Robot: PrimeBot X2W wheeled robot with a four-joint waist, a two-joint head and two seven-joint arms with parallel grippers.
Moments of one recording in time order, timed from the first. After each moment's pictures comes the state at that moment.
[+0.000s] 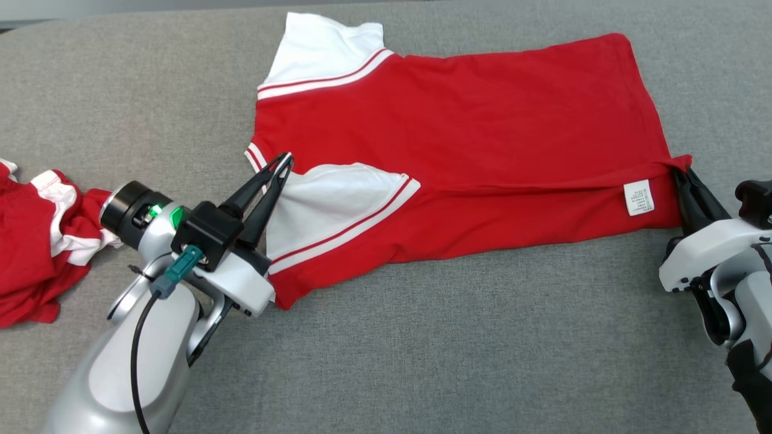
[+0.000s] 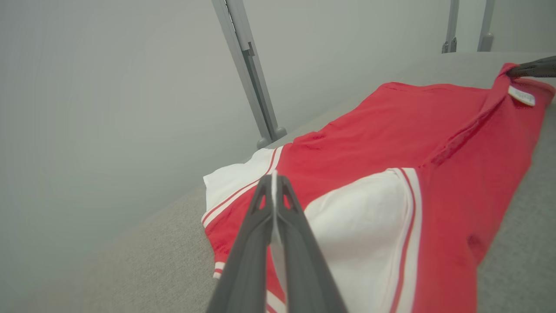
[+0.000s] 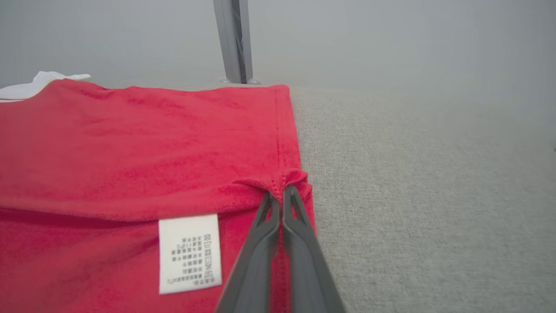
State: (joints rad) left arm -0.53 0.30 -0.47 0.34 -0.15 -0.13 -0.26; right arm -0.62 -0.36 0.36 0.78 0.49 0.13 -0.26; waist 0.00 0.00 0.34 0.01
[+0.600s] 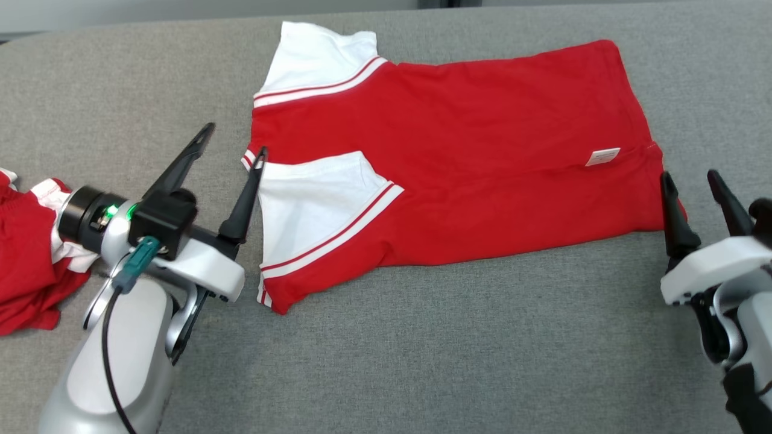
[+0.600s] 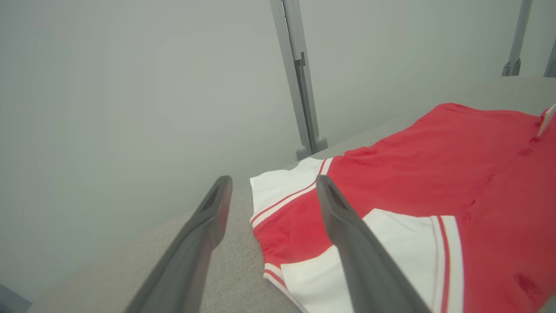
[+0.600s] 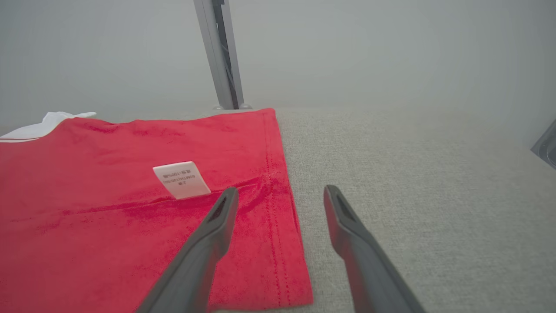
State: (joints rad) left arm -0.51 0.26 -0.31 0.36 -0.11 -0.10 -0.26; right arm -0.52 -0.31 0.21 0.65 0.44 0.13 -0.26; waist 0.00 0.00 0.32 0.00
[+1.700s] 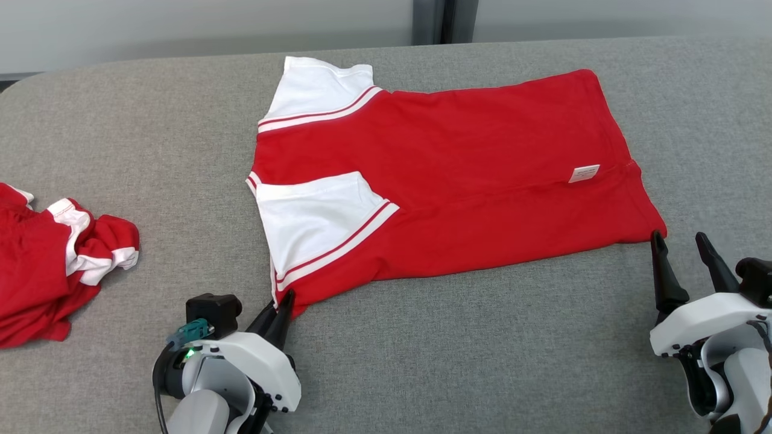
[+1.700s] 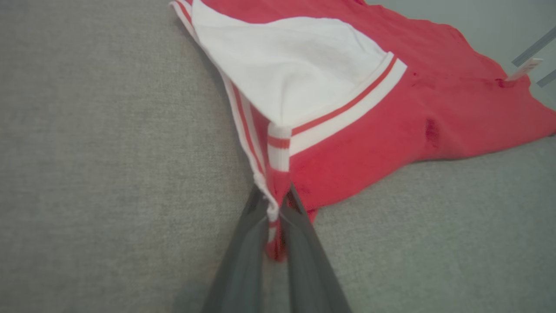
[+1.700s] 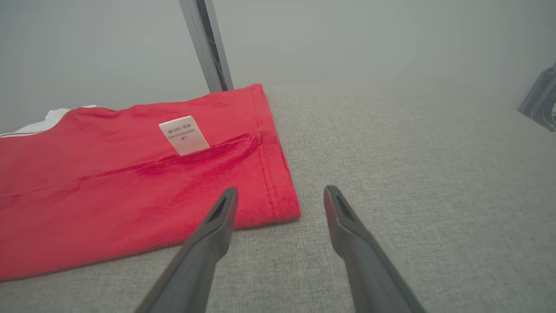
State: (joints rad) left arm -0.25 0.07 -0.26 0.51 -0.44 -0.10 -0.01; right arm -0.36 -0.25 0.12 0.61 0.42 0.13 -0.26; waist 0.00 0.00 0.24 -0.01
